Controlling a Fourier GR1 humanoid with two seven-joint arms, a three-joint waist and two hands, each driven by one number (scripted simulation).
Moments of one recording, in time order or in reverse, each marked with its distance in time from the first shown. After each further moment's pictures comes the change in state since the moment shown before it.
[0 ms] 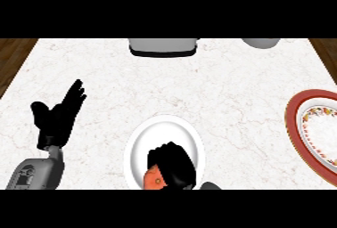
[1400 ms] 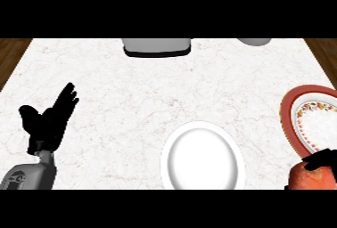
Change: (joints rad) left arm 0.039 0.016 0.035 -0.029 0.012 -0.018 0.013; right arm 0.667 -0.961 -0.581 -0.755 -0.467 -0.548 -0.582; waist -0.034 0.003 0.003
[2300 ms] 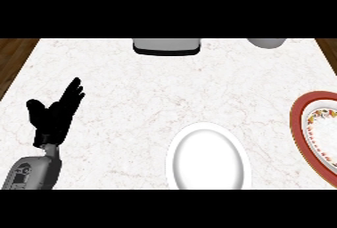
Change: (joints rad) left arm -0.053 -0.013 -0.005 0.033 -0.012 -0.029 -0.010; right arm -0.320 -0.003 -0.261 0.916 -0.284 0.464 -0.462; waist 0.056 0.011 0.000
